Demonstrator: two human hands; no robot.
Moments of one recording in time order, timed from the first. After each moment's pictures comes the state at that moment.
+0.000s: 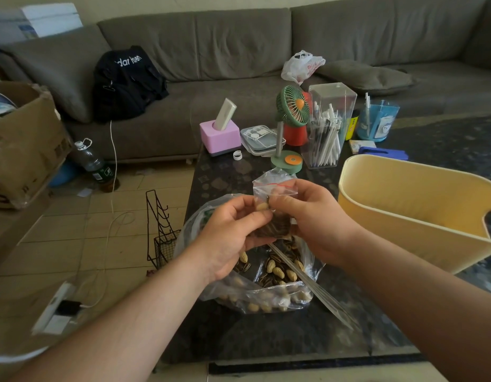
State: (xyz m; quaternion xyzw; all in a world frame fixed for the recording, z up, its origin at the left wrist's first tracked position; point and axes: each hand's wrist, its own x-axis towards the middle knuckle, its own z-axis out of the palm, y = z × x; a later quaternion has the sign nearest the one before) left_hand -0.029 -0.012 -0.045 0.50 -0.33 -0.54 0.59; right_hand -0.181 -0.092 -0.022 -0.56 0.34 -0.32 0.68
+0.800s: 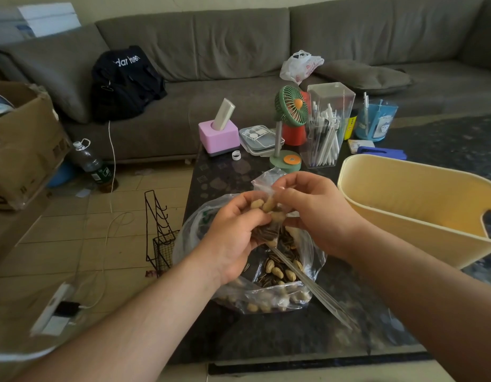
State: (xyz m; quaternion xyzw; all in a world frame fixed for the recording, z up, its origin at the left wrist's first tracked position) left_hand -0.041 -0.015 -0.041 0.50 -0.30 -0.54 0.61; right_hand -0.184 -0.097 -0.007 -0.61 0.35 -0.32 0.64
